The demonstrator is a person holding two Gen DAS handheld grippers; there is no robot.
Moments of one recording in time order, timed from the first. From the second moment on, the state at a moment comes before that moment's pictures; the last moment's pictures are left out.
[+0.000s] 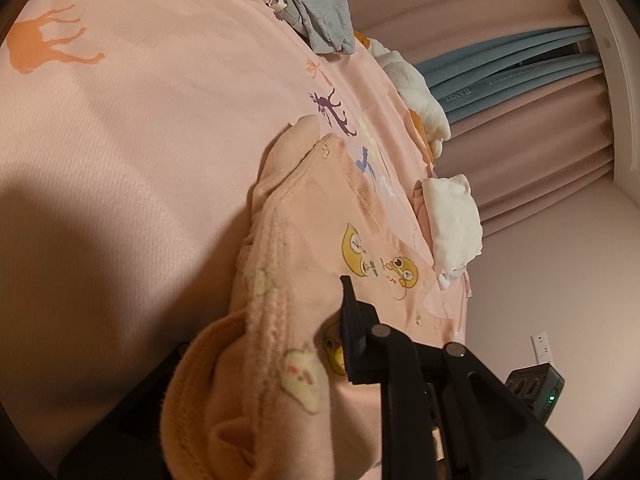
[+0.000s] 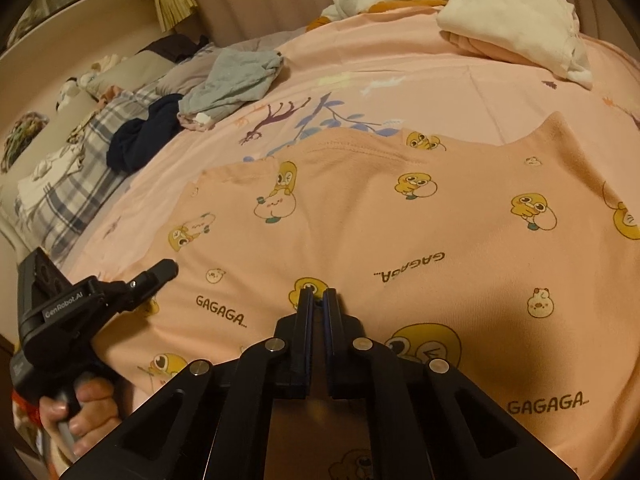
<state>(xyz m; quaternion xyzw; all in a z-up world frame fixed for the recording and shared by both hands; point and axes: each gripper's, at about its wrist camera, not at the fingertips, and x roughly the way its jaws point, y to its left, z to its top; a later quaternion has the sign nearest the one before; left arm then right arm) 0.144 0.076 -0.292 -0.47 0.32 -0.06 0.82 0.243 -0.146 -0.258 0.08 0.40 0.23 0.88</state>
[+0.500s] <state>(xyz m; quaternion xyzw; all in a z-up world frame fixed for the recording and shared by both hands) 0.156 0.050 -0.259 -0.35 0.35 -0.01 0.87 0.246 -0.167 -0.263 0.13 0.41 0.27 0.86</state>
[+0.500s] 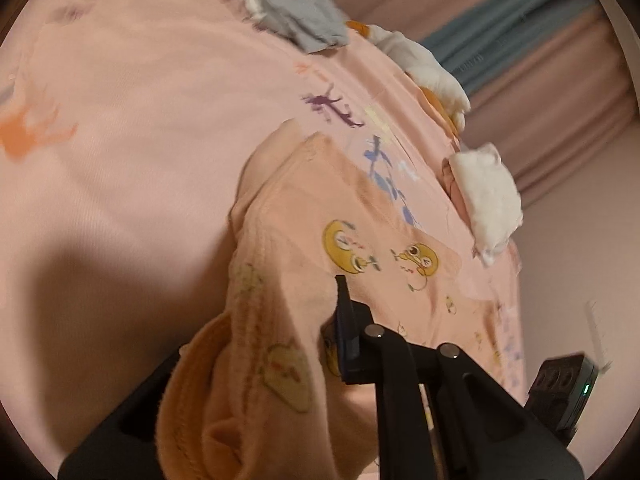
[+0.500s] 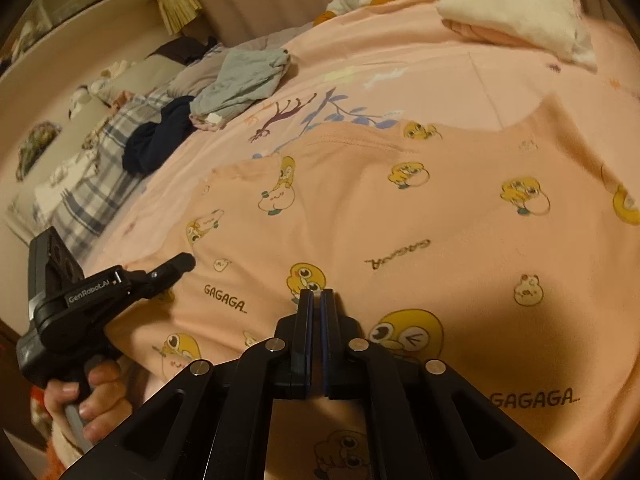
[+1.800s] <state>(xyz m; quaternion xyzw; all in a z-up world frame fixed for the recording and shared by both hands) 0.137 -0.019 -0.269 -0.29 0.39 -0.13 0.86 0.234 -0.301 -0.270 0.40 0.45 0.28 0.75</state>
